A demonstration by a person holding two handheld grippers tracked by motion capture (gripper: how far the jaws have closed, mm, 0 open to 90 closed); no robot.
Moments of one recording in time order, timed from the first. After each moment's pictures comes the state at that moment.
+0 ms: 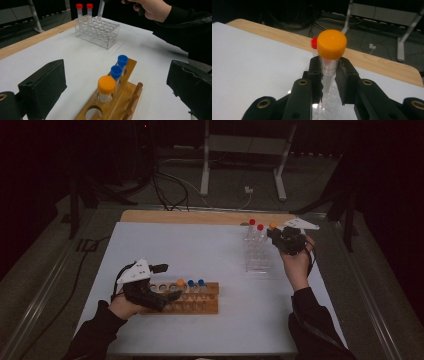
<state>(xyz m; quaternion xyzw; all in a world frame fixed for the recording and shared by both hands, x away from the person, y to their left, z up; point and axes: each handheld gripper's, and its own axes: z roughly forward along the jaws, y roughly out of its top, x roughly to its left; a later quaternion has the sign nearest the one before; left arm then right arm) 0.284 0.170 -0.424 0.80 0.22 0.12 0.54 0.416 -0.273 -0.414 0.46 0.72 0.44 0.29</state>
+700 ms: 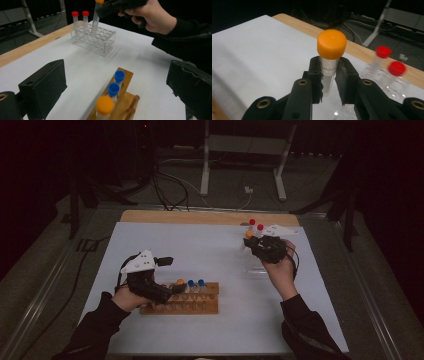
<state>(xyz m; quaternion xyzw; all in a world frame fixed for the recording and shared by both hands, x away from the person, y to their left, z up) 0.298 0.158 -0.402 0.80 0.22 0.11 0.55 0.387 -0.213 -0.409 0.37 0.77 0.46 0.24</state>
